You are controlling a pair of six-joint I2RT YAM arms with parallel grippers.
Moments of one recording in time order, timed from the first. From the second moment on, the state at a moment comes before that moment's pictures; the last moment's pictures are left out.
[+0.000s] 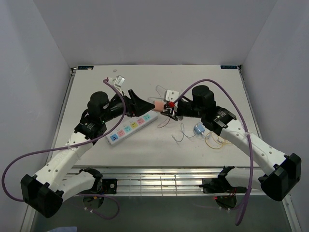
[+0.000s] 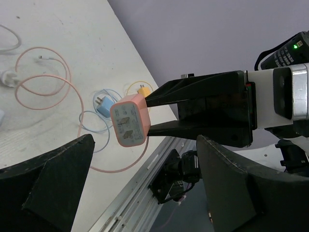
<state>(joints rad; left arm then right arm) -0.51 1.00 0.93 0.00 0.47 -0.75 0.69 1.19 1.09 -0.24 -0.54 -0.56</state>
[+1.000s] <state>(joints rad) -0.54 1.06 0.87 0.10 0.53 -0.81 0.78 1.16 1.08 -0.25 -0.50 -0.55</state>
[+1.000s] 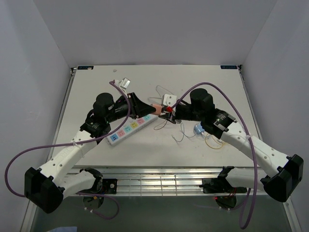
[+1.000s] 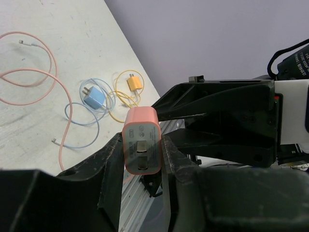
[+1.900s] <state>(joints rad) -0.55 1.03 0.86 0.10 0.45 -0.80 0.79 0.84 0.62 0.35 -0.60 0.48</state>
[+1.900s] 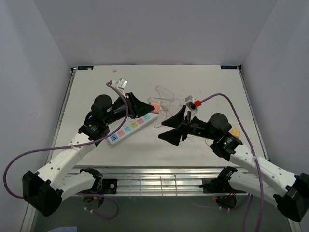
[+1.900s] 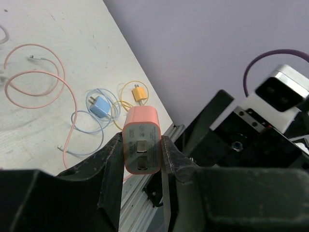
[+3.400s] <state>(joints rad) -0.74 0.87 0.73 0.20 0.13 -0.97 0.80 1.14 0.51 0.99 -0.23 1.03</state>
